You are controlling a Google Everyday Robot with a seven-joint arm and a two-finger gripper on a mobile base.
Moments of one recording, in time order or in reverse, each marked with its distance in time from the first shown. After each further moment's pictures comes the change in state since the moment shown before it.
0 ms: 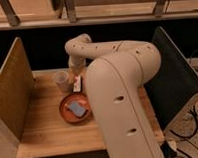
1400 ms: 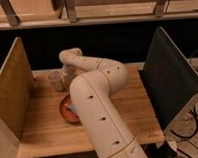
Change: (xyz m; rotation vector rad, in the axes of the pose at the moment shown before) arm -0.009 -0.040 0.122 0.138 -0.195 -0.026
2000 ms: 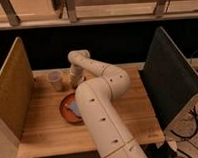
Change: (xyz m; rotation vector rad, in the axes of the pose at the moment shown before) arm 0.007 0.073 0.003 -0.039 -0.017 0.082
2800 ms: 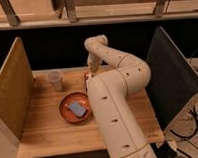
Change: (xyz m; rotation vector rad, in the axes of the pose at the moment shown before) arm 0.034 0.105 -0.125 -0.169 0.203 0.137
